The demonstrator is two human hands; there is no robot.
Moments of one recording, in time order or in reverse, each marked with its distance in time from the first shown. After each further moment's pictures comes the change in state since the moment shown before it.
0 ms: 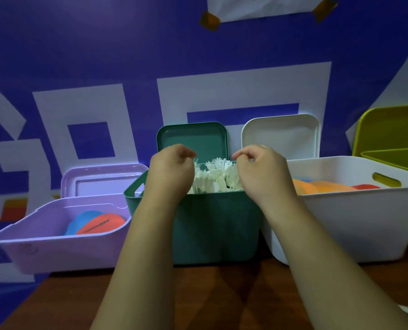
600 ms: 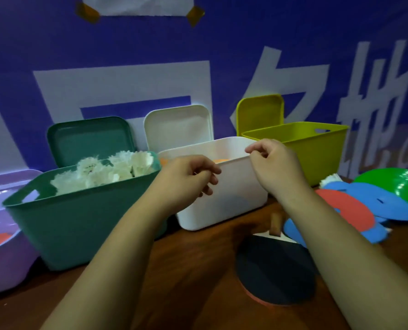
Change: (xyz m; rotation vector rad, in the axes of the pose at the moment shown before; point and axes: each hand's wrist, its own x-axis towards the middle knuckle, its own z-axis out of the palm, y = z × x) left_hand -0.118 0.135 0.075 -0.308 -0.728 0.272; right_hand -0.056 0.084 -0.219 -0.221 0.200 0.181
